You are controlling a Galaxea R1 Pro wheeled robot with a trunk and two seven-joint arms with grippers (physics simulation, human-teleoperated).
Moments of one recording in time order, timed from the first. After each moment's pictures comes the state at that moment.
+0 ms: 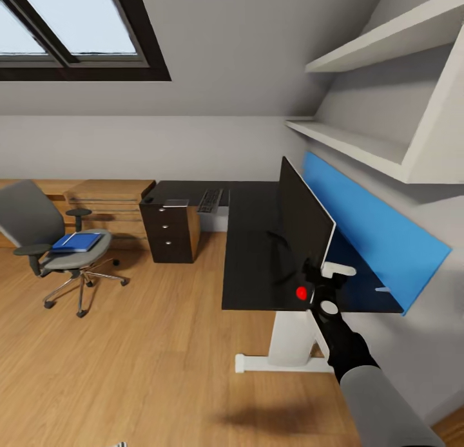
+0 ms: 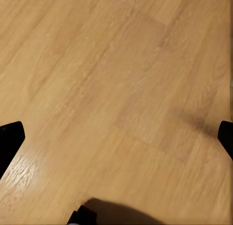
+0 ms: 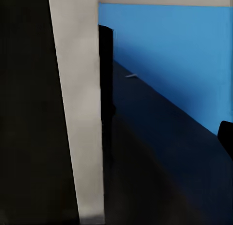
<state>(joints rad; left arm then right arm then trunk) -0.19 -0.05 0.60 -0.42 -0.08 -0.24 -0.08 -0.69 0.03 -0.01 -0.84 0.02 -0.14 -0.39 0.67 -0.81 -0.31</state>
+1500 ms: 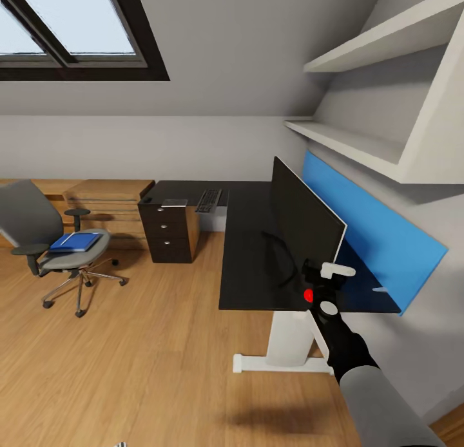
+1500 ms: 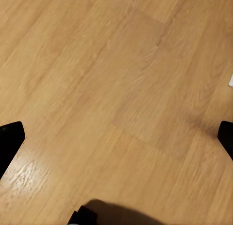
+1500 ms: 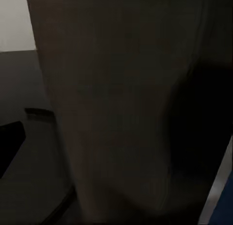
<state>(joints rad) -0.19 -0.05 0.60 -0.42 -0.08 -0.24 -0.08 -0.69 0.04 -0.01 -0.84 0.02 -0.14 -0.38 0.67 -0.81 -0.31</state>
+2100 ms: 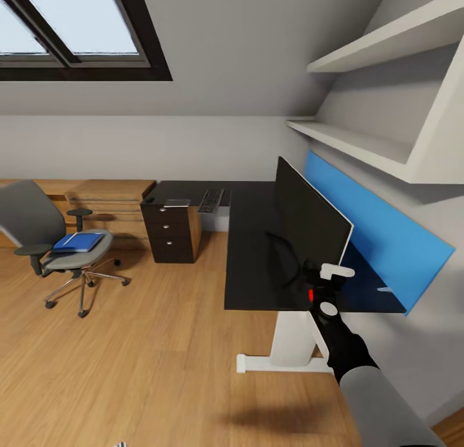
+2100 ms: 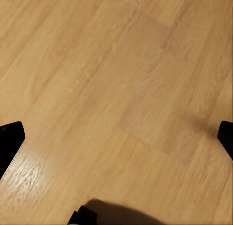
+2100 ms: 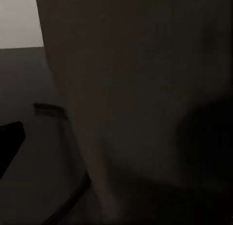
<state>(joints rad) -0.19 -0.05 0.60 -0.42 -0.08 -0.24 -0.08 -0.69 0.03 -0.01 -0.83 0.02 -0.14 -0.38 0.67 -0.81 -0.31</state>
